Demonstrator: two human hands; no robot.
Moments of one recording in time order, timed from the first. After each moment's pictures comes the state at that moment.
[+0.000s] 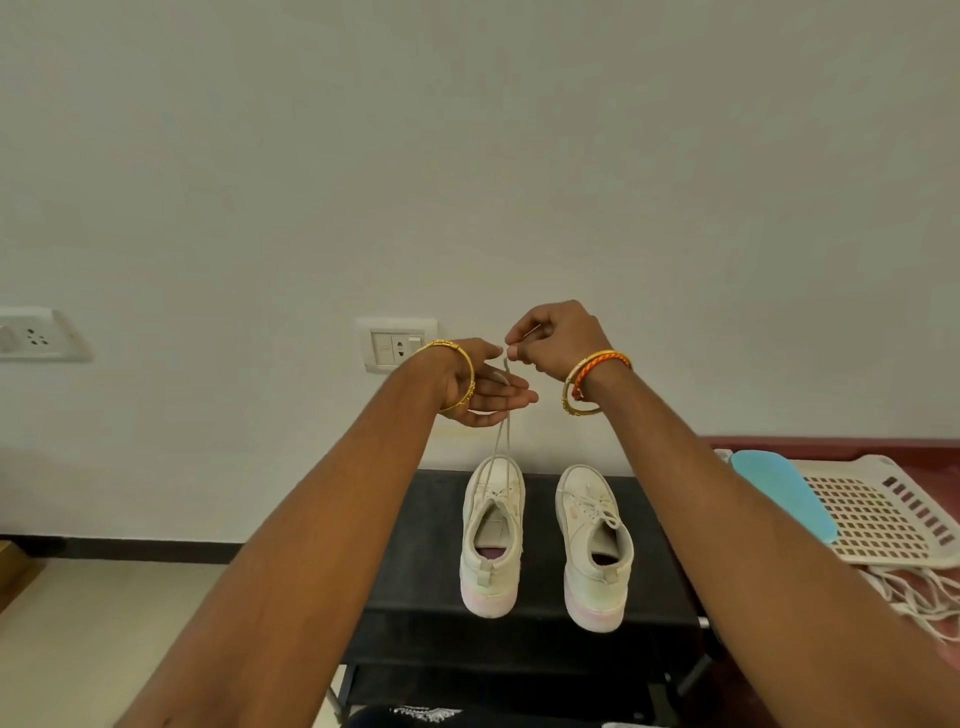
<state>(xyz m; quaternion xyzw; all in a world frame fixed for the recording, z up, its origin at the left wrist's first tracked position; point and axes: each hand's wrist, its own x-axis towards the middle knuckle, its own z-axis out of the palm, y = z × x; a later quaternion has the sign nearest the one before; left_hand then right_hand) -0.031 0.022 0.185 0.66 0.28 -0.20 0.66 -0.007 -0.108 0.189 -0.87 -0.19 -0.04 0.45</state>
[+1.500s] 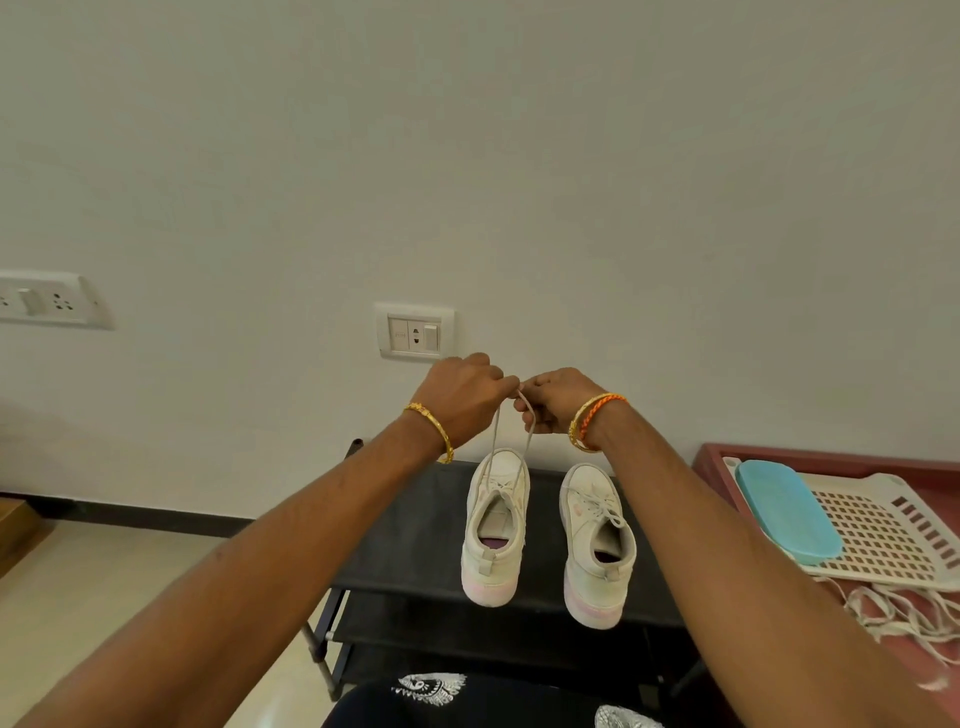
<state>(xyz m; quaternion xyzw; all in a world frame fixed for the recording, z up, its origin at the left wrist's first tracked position) -0.055 0.044 0.122 0.92 -0.22 0.30 -0.11 -0.015 -0.104 0.139 -0.80 -0.09 0.22 0.56</state>
